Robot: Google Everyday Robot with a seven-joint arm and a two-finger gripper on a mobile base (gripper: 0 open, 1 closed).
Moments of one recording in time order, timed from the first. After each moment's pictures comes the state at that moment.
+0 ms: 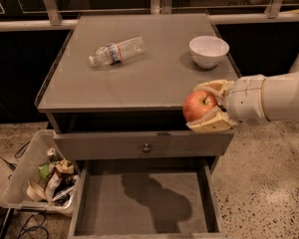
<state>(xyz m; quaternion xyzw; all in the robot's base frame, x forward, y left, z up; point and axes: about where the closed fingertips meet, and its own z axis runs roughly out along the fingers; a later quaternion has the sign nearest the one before) 0.488 -0.130 0.880 -0.58 0.67 0.10 0.45</state>
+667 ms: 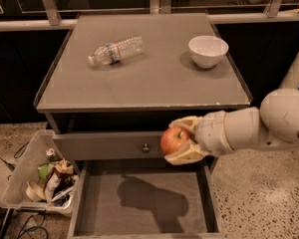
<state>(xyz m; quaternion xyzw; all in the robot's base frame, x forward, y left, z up) 0.469 -0.085 0.784 -0.59 0.67 0.19 0.40</state>
